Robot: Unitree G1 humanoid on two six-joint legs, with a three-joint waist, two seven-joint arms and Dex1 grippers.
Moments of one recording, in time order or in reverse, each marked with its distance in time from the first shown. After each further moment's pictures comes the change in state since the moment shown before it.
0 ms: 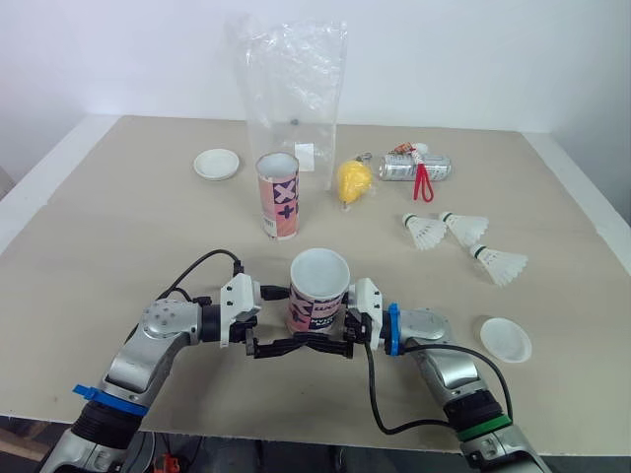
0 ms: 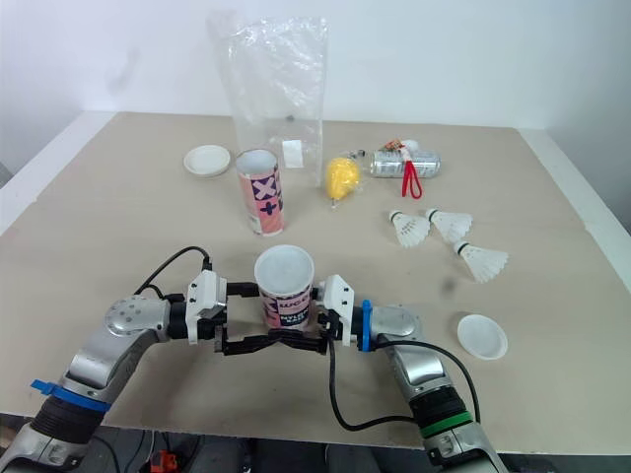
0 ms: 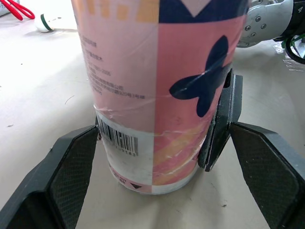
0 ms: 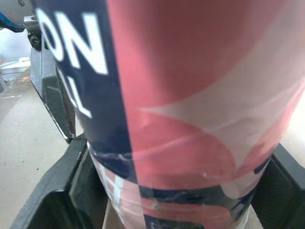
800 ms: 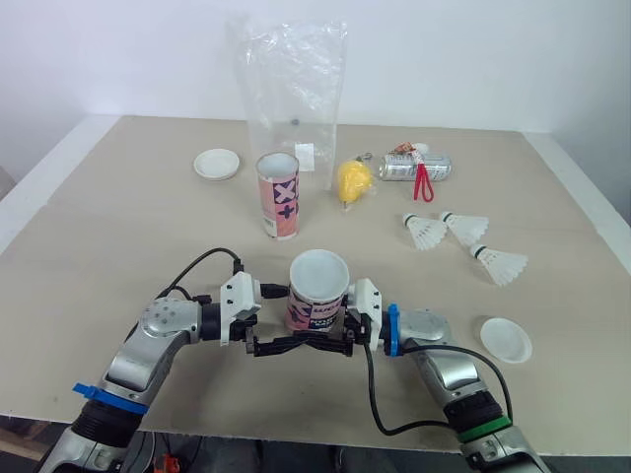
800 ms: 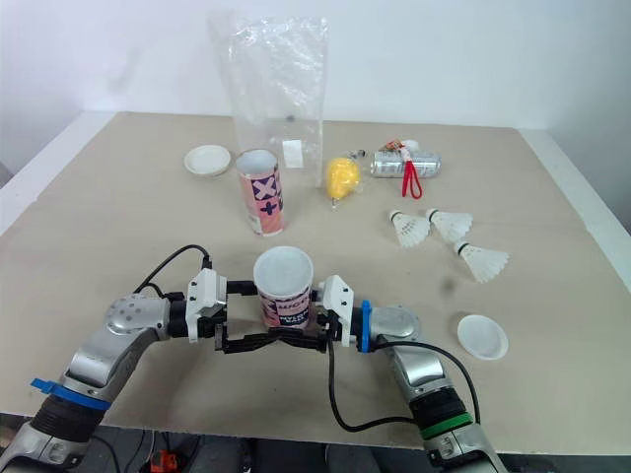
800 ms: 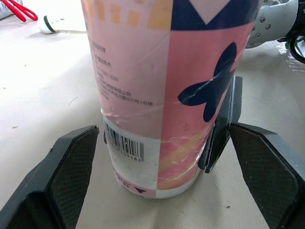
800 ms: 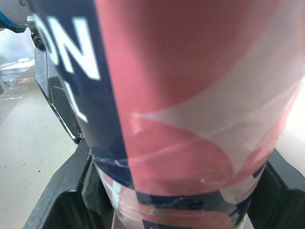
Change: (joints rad) left arm -0.012 0.000 0.000 0.000 0.000 0.003 0.004; right arm 0.029 -0.009 -0.008 -0.048 0.008 0.032 -0.031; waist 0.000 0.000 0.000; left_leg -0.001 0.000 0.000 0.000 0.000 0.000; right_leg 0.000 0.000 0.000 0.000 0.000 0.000
